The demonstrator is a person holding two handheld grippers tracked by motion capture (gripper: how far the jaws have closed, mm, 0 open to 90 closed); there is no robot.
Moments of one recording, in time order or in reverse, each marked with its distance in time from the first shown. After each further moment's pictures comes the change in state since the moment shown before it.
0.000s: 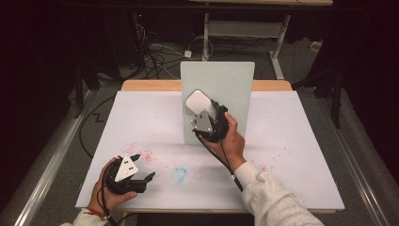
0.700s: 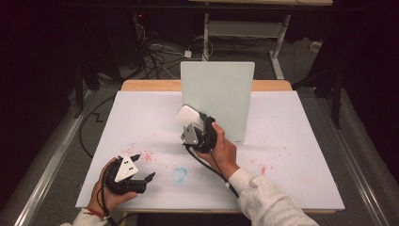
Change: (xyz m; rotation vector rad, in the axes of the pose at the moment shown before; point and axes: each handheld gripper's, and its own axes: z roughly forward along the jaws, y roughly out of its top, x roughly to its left) left arm 0.000 0.000 -0.001 -0.012 0.003 0.010; right arm 0.041 -0.006 0.000 0.028 0.096 -0.116
